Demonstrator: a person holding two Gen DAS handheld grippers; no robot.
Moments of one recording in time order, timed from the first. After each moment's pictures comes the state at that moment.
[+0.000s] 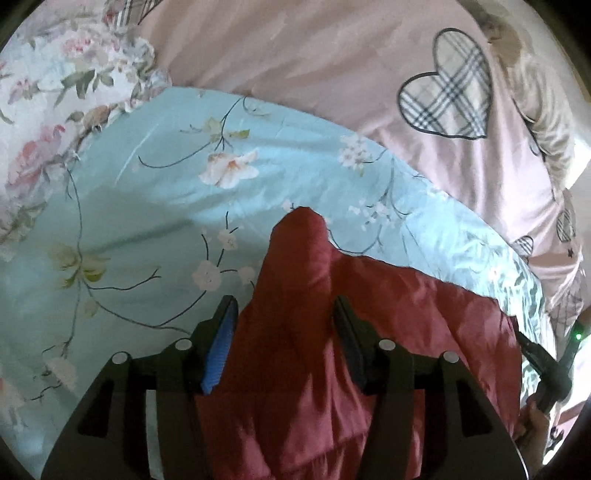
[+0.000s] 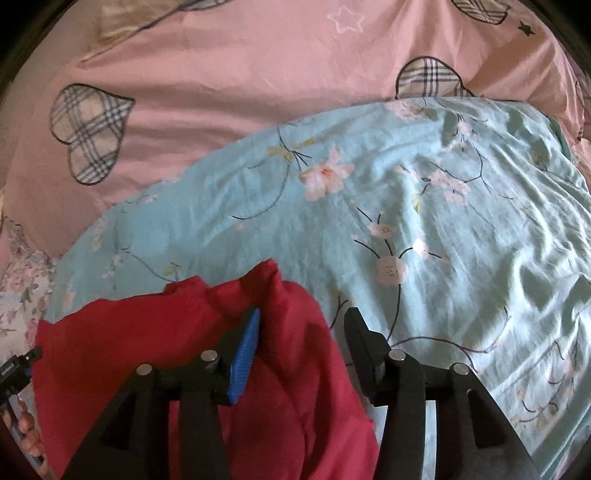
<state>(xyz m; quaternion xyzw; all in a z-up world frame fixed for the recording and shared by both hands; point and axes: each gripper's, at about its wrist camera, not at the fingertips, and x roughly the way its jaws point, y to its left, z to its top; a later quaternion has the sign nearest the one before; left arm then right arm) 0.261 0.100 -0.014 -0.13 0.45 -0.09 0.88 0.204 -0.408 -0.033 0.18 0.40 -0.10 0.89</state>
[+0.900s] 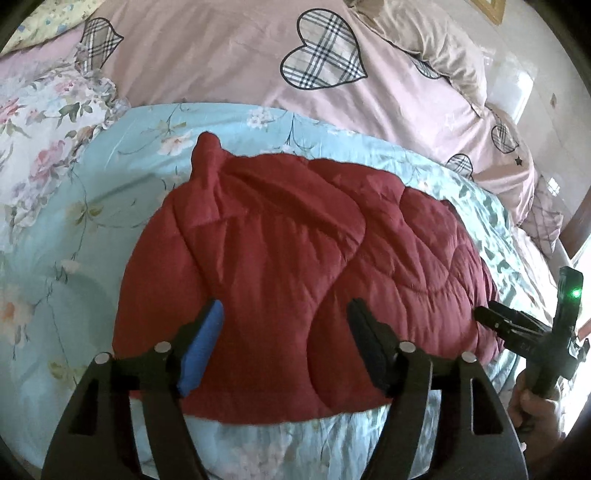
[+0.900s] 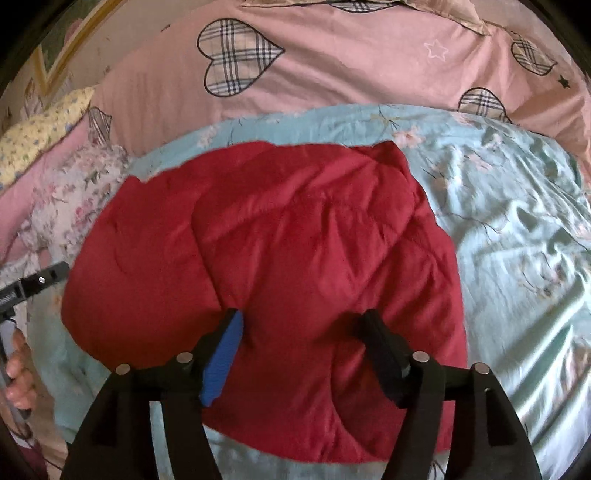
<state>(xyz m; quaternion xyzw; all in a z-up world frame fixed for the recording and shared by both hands) 0.089 0.052 0.004 -0.05 0.41 -0.17 0.89 0.055 -0.286 -0.034 0.09 0.41 0.00 0.91</state>
